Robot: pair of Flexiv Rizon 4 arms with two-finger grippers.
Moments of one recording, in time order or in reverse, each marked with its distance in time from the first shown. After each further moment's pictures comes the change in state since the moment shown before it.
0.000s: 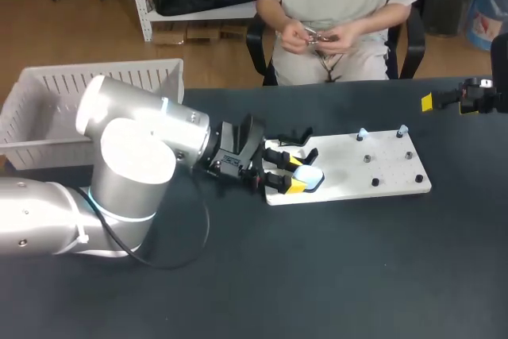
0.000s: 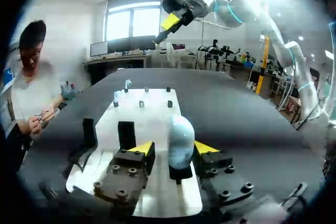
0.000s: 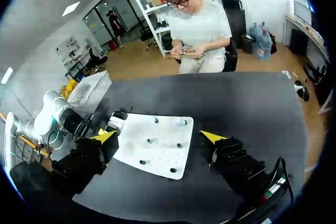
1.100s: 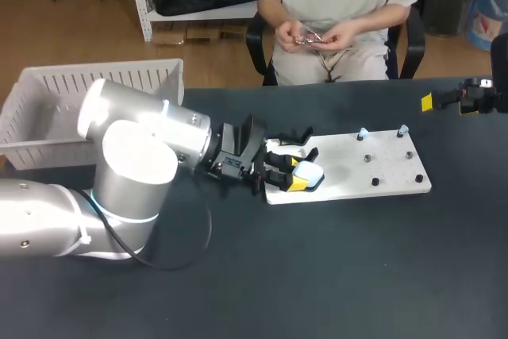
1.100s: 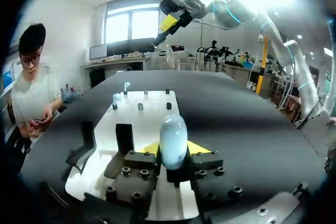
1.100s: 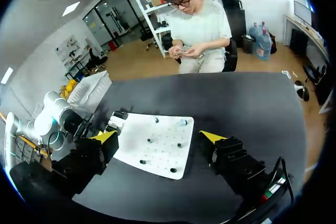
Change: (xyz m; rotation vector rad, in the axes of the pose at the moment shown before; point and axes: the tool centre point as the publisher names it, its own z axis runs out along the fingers) left arm -0.002 -0.001 0.003 -0.002 -0.018 0.019; right arm 0.000 0.000 0.000 0.000 0.000 0.000
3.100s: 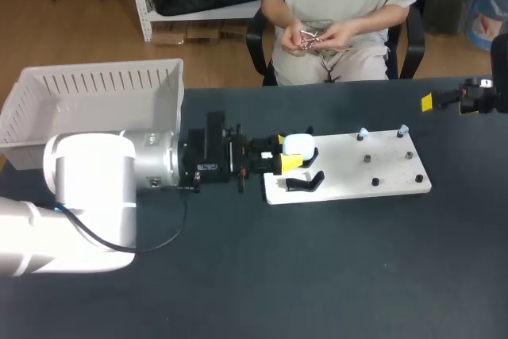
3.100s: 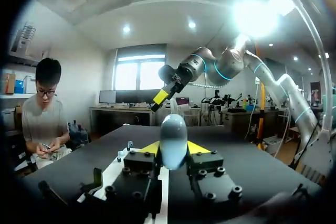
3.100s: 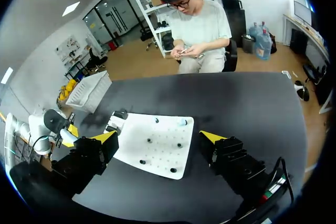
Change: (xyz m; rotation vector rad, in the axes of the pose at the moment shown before) left arm -0.081 -0.032 -0.051 -0.077 -0.447 0.005; right arm 0.000 0.000 0.000 0.000 0.000 0.000
